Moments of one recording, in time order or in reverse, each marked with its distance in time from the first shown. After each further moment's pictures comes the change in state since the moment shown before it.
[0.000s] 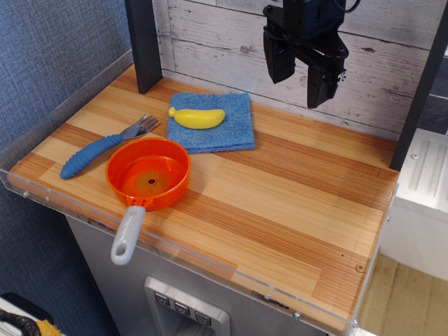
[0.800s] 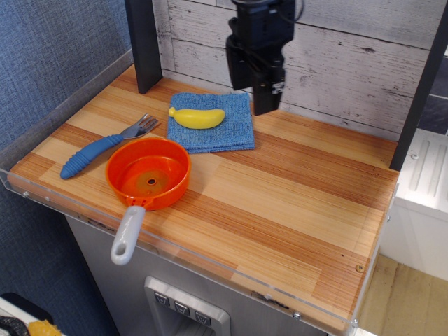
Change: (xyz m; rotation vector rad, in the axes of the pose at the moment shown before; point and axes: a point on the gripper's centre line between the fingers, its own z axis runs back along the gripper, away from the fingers) arm -0.031 0.040 -0.020 -0.052 0.096 -0.241
